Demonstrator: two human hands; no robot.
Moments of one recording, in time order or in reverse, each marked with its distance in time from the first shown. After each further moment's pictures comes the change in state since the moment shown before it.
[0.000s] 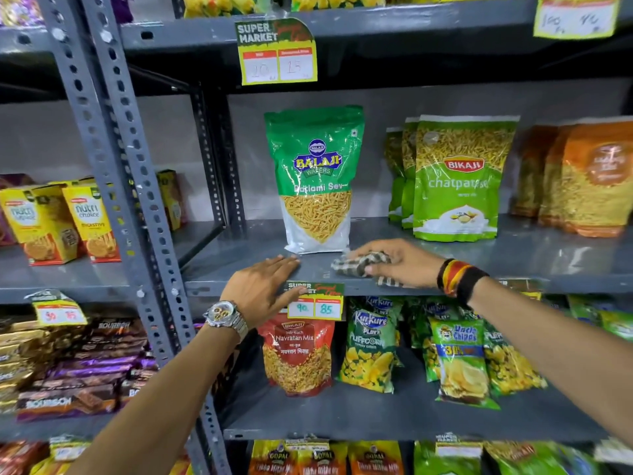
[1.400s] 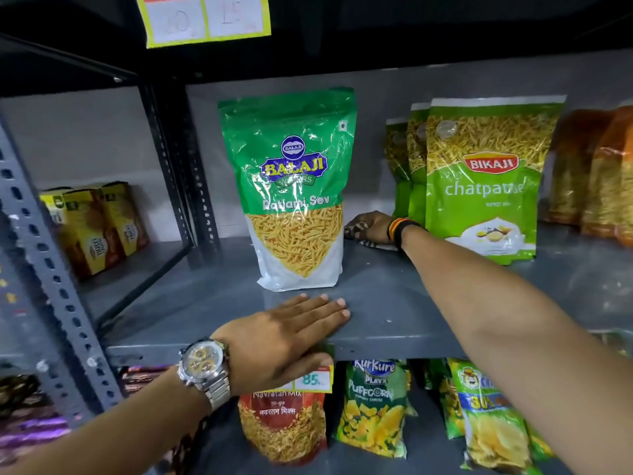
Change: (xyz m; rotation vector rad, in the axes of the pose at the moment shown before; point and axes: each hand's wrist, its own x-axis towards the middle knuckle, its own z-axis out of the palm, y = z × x) left_hand 0.060 0.023 0.021 -0.103 -0.127 0.469; right_hand 0.225 0.135 -0.060 -0.307 0.079 0.287
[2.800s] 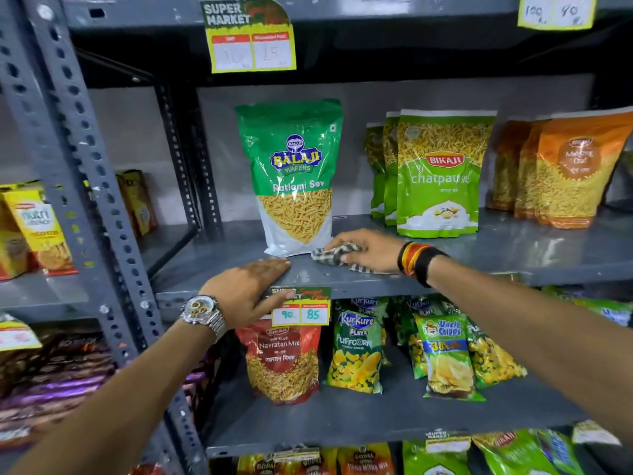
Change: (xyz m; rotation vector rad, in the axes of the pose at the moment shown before) left_hand -0.056 -0.008 -0.027 -0.051 -0.058 -0.360; right_hand -0.209 -0.081 0.013 0.091 -0.058 -0.212
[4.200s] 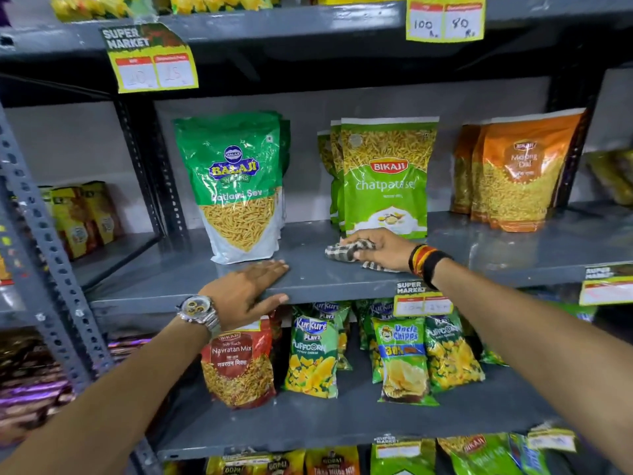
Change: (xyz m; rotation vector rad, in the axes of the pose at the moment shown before) left_hand 0.066 0.082 0.015 -0.022 -0.018 0.025; right_hand -0.063 0.116 -0.067 0.151 0.101 0.007
